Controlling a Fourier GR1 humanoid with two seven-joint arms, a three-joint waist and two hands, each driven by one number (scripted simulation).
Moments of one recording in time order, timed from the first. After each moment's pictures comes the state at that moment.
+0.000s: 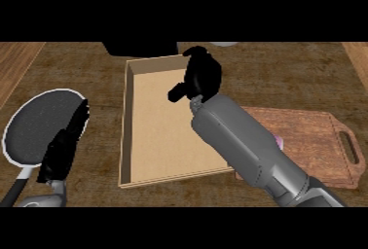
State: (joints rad) left arm -0.04 0.16 0.04 -1.54 -0.21 0.01 0.08; right arm -1.04 0.00 0.52 -0.82 0.62 -0.52 0.95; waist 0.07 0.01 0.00
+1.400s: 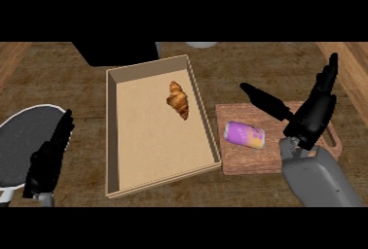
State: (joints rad) left arm 0.05 0.16 0.09 -1.57 -0.21 0.04 0.08; right arm -0.40 -0.25 0.28 -1.59 0.56 -1.03 0.73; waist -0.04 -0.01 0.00
